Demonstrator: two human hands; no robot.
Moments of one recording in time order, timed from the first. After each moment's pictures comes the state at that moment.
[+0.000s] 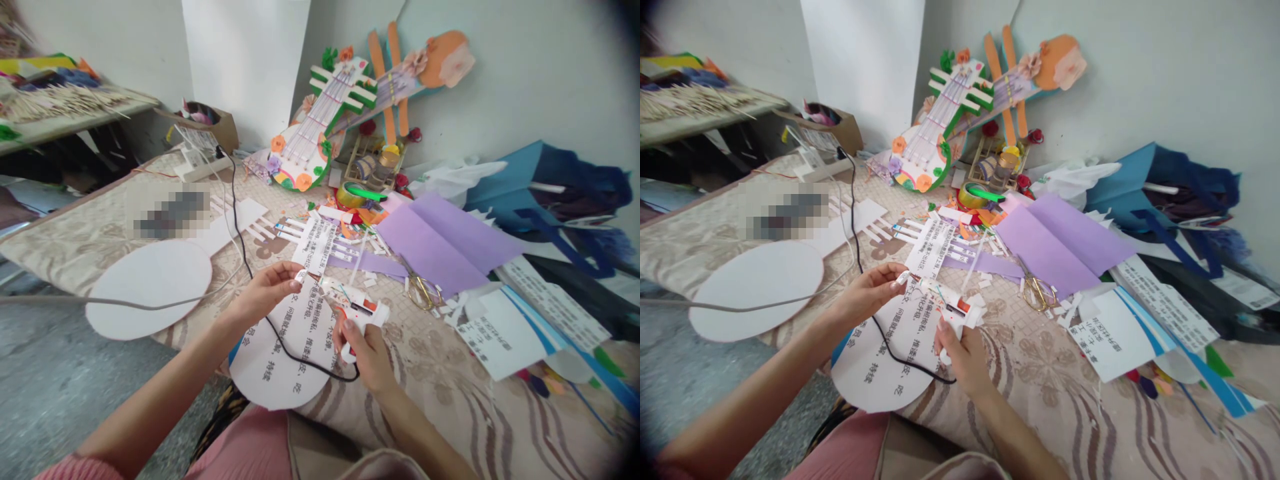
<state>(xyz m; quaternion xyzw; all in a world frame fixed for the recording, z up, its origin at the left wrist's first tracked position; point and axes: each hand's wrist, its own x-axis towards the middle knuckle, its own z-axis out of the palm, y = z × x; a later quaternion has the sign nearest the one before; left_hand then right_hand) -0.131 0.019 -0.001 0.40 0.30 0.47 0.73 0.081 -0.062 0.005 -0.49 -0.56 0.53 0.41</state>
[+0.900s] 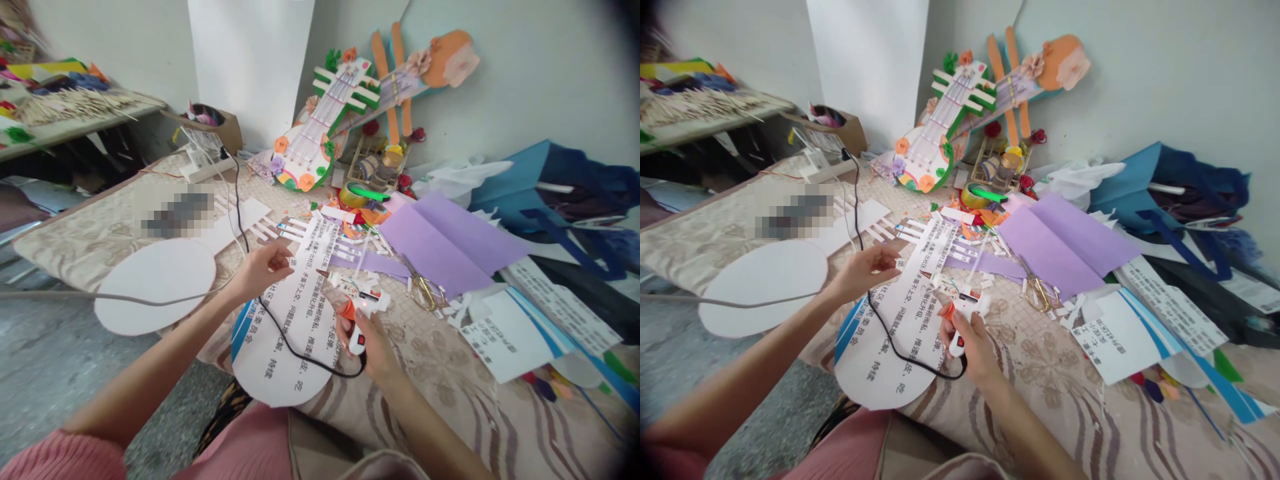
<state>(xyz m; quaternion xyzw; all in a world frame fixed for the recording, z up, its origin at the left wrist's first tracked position) -0.161 0.048 0.006 0.65 0.47 0.41 0.42 0.086 -0.049 -0.012 -0.38 -0.35 0.70 0.49</state>
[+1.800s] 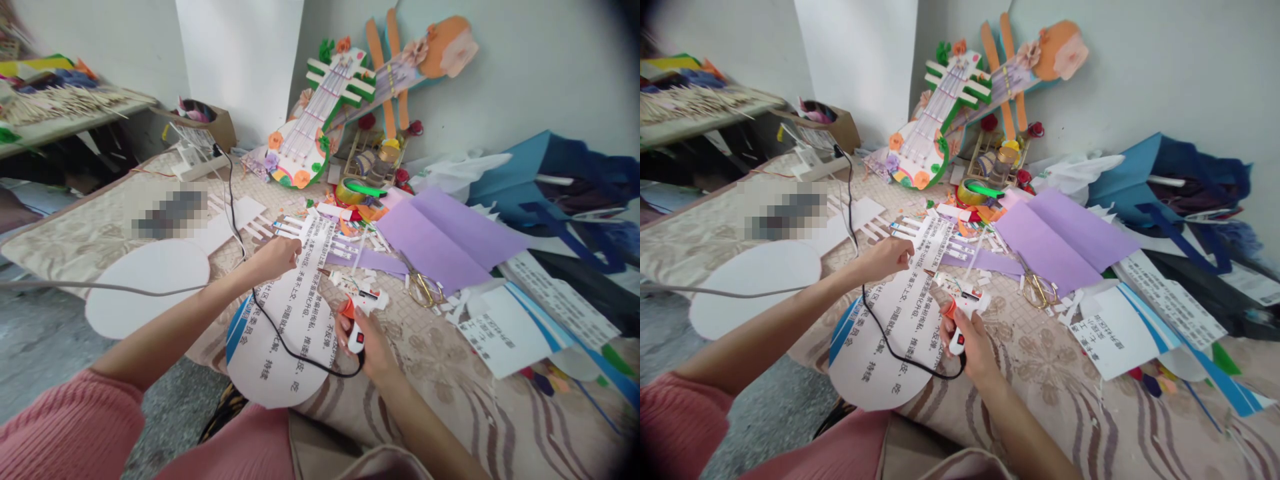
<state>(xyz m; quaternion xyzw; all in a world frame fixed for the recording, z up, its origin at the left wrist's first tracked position) -0.129 0.101 0.009 0.83 0.51 0.10 0.21 0.090 -0.049 -0.021 -0.37 -0.32 0.71 0.50</state>
